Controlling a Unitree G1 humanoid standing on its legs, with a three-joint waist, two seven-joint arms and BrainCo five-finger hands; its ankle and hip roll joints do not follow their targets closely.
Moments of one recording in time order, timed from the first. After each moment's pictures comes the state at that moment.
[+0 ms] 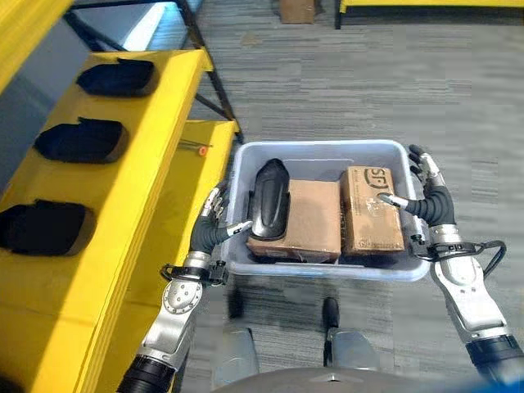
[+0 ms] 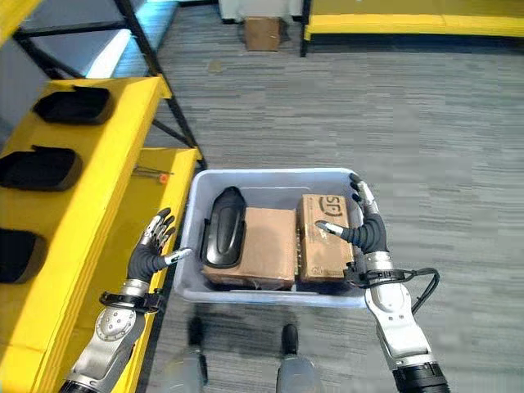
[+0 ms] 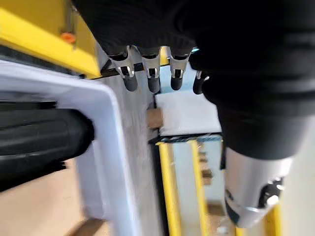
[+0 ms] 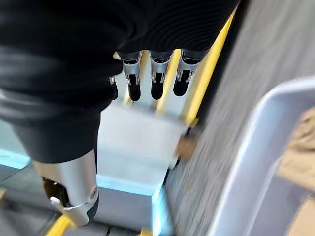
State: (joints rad) left arm 0.08 0.37 -0.18 0.06 -0.29 -0.29 0.16; right arm -0.03 -0.50 0.05 -0.02 0.09 -0.25 -0.22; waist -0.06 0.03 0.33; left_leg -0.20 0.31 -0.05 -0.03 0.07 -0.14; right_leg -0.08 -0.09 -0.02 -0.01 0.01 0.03
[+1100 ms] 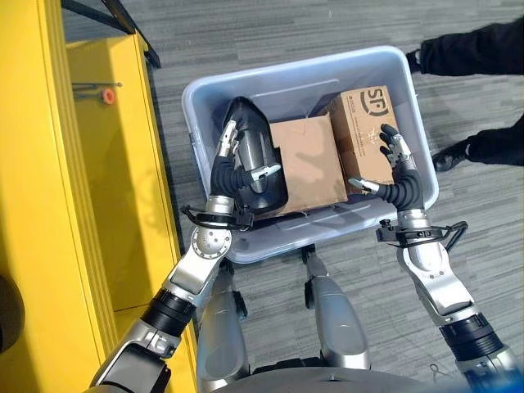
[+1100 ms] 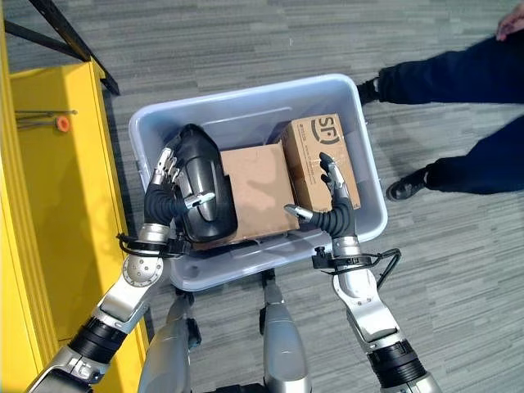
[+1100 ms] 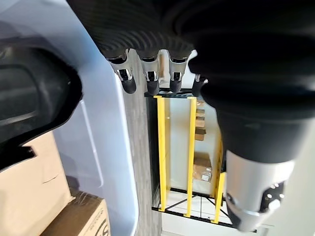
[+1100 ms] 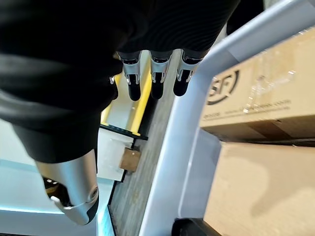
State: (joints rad) left arm -0.29 0.37 -0.34 -0.01 -0.17 -0.32 0.40; right arm -0.13 -0.44 0.25 -0.10 0.11 -0.26 -0.33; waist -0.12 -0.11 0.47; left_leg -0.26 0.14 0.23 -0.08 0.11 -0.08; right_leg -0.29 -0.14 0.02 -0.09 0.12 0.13
